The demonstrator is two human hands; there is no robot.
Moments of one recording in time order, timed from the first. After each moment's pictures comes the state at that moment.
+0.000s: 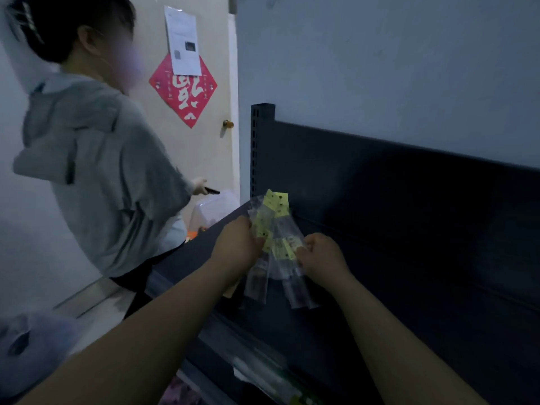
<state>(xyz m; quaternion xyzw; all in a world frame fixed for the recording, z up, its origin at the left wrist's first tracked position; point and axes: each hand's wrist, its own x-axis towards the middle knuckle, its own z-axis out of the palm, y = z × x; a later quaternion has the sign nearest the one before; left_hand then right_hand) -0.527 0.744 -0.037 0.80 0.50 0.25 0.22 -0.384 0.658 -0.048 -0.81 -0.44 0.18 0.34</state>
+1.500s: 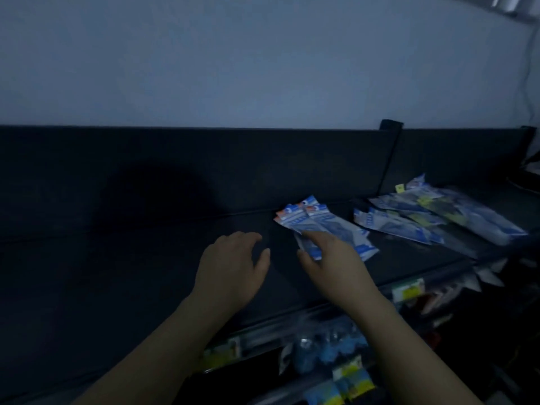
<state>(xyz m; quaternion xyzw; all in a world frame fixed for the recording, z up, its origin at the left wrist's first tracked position) -0.342 0.349 -0.017 0.95 0.00 0.23 0.19 -0.308 0.177 0.005 -0.94 -0.20 -0.10 0.24</state>
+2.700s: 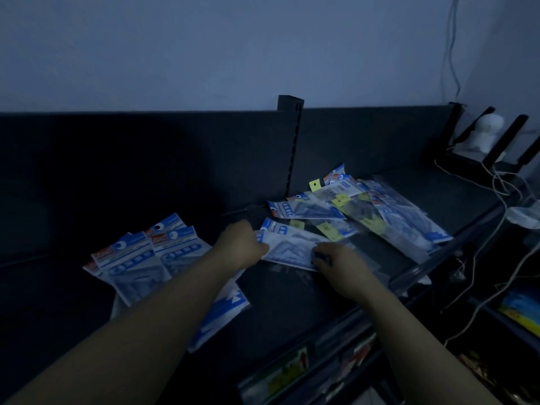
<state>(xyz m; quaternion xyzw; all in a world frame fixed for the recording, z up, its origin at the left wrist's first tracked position) -0.046 0.103 -0.034 0.94 0.03 -0.05 0.34 -0.068 -0.100 -0.050 -0.98 -0.07 0.01 0.21</state>
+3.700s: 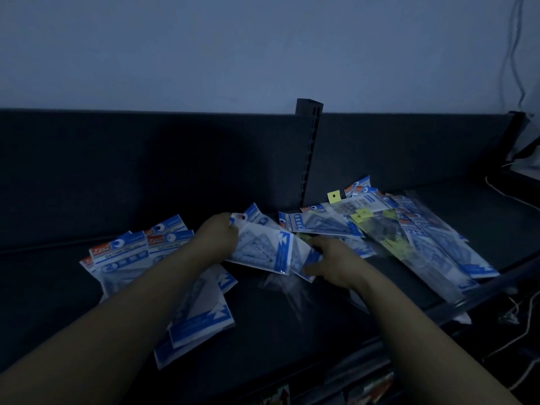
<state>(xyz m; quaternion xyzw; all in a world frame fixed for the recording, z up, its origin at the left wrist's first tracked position) -0.023 0.121 -0.031 0.92 0.15 0.05 0.37 -0.005 -0.097 -0.036 -0.94 -0.15 0.11 0.29</state>
